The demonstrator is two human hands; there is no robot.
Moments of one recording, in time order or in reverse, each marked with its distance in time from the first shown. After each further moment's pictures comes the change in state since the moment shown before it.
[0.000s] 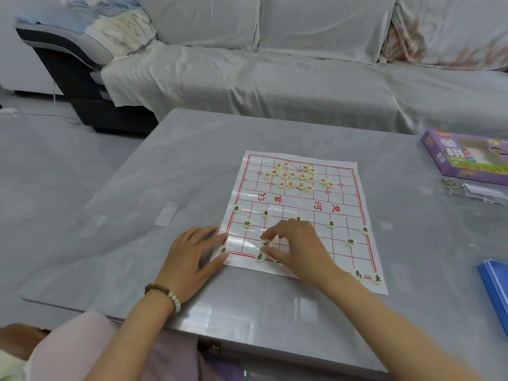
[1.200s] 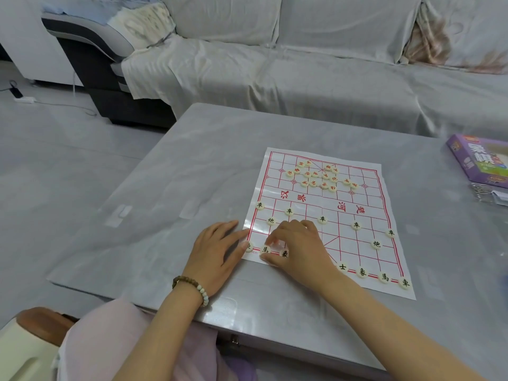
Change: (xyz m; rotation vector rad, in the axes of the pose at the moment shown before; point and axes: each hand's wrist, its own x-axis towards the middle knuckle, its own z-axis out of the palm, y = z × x) left_hand -0.001 -0.007 0.007 -0.045 0.024 -0.046; right_hand 0.012 -0.025 0.034 -0.150 -0.006 -0.057
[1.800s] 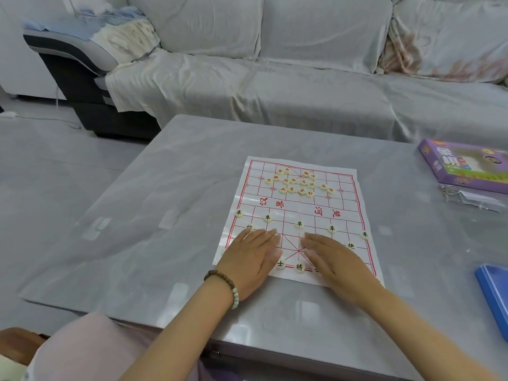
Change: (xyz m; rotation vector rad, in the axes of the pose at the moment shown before) left_hand 0.026 0.090 0.014 0.181 -0.274 0.255; right_hand -0.059 0.073 -0.043 0.010 -0.171 0.207
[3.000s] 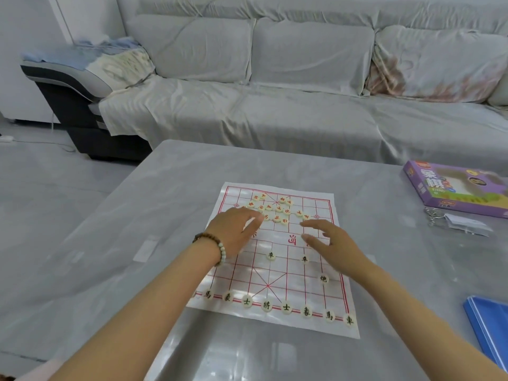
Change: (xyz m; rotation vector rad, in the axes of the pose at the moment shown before) left_hand 0.088 -0.012 -0.062 -0.091 0.041 -0.110; right_hand 0.063 0.047 -0.052 0.359 0.126 0.052
